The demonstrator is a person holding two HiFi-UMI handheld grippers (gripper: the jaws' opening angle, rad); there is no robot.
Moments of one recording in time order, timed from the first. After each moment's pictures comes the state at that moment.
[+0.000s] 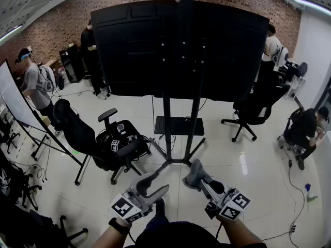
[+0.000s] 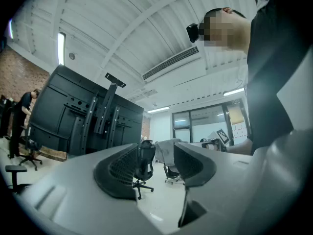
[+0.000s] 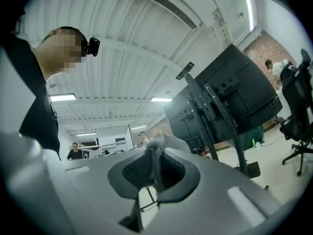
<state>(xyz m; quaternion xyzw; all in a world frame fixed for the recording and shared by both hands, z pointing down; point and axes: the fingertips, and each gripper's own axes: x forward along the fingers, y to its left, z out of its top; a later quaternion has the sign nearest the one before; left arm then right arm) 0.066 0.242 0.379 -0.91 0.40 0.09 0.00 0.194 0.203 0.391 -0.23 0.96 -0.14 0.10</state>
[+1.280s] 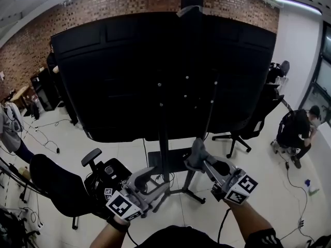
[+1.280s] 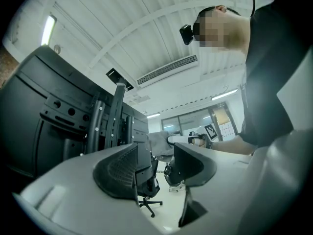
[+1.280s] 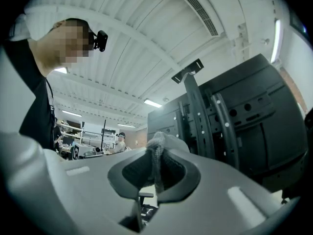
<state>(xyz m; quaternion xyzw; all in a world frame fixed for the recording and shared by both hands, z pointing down) -0.069 -0.055 0.297 -0.94 0.31 0.12 0.07 0.058 -0.108 0.278 -0.29 0.95 0.01 0.10</state>
